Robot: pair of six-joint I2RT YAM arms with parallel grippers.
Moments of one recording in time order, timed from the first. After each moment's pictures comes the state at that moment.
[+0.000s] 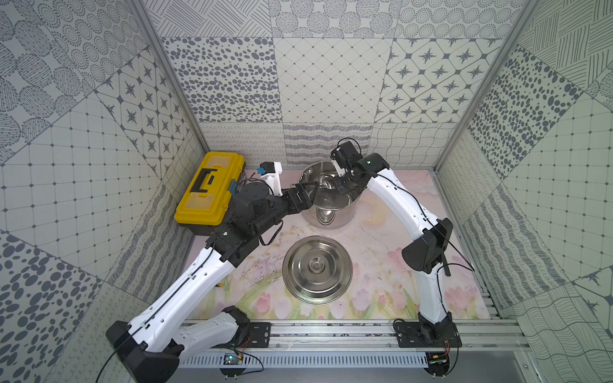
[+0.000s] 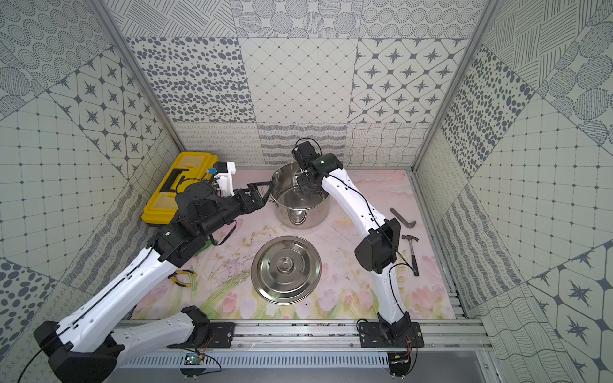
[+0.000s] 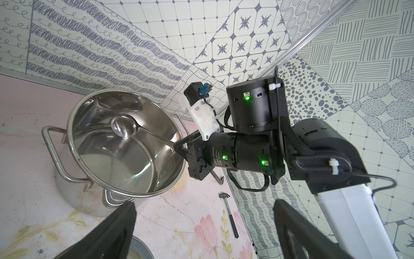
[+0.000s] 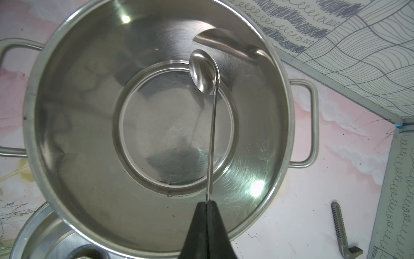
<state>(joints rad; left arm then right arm) -0.55 1.08 1.18 -0.25 0.07 -0.71 0.61 2.11 2.33 -1.24 0.27 0.08</state>
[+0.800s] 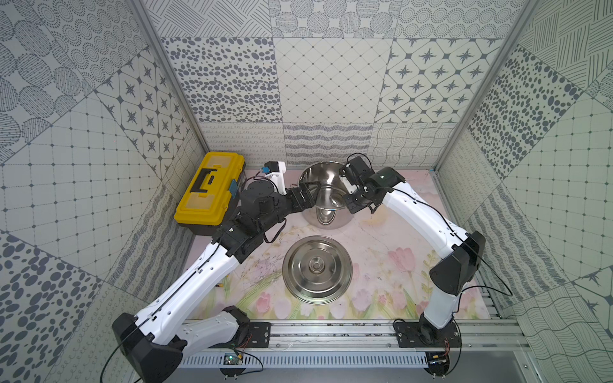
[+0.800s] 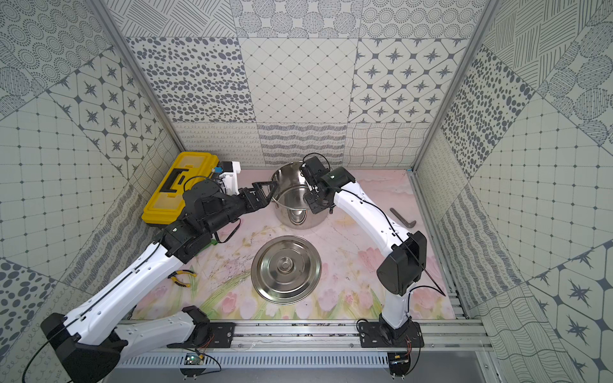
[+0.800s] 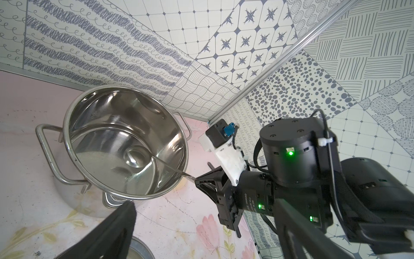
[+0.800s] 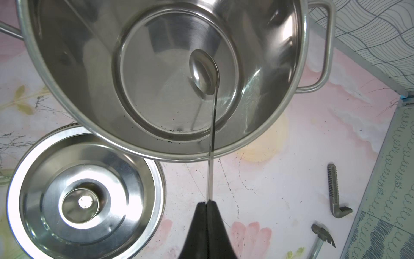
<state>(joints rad) -0.55 1.12 1.18 -0.23 0.08 -0.70 0.67 1.82 1.90 -1.20 0.24 0.09</state>
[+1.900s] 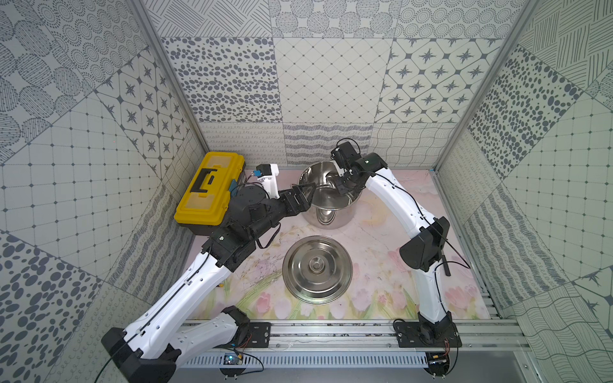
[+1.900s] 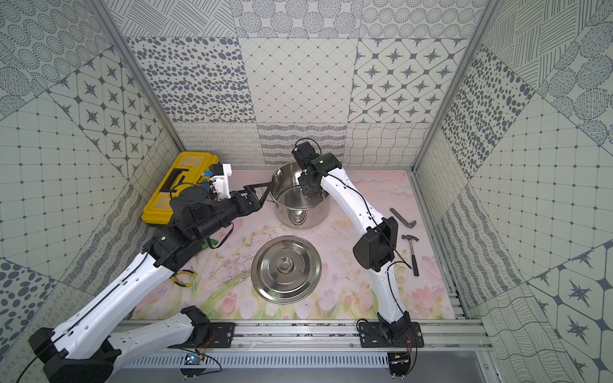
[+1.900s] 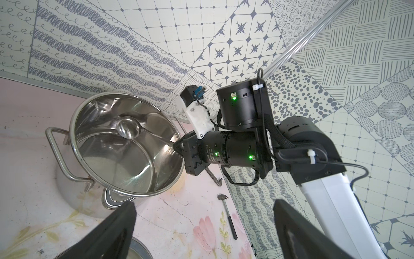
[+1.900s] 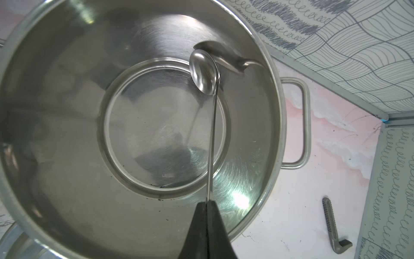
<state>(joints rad) -0.55 1.04 1.15 -0.24 0.06 -0.71 0.61 2.14 2.34 -1.25 0.31 0.08</state>
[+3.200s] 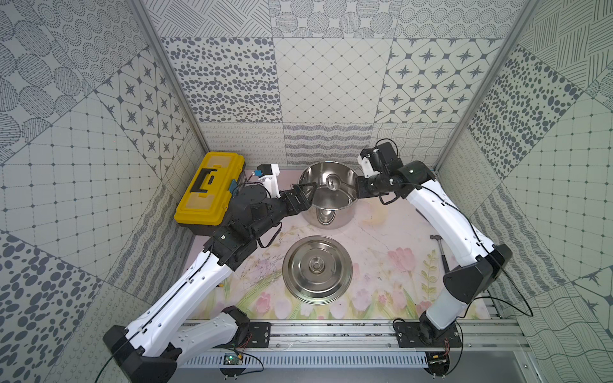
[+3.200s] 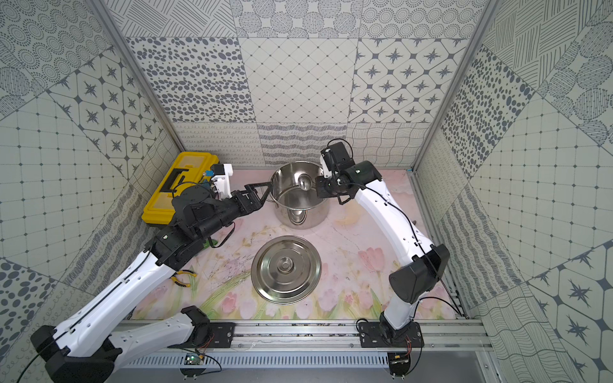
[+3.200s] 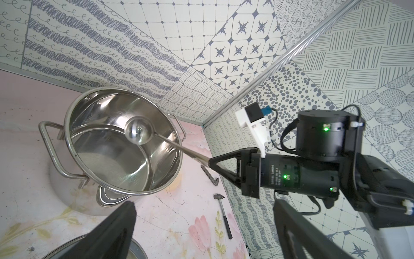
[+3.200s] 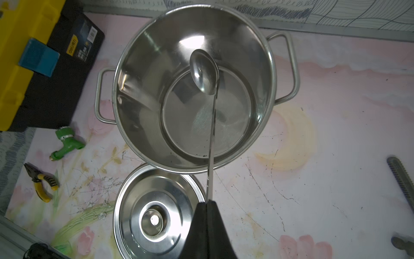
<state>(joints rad) -0.55 1.05 1.15 -0.23 0.07 -0.74 0.51 1.65 1.90 -1.10 0.00 0.32</state>
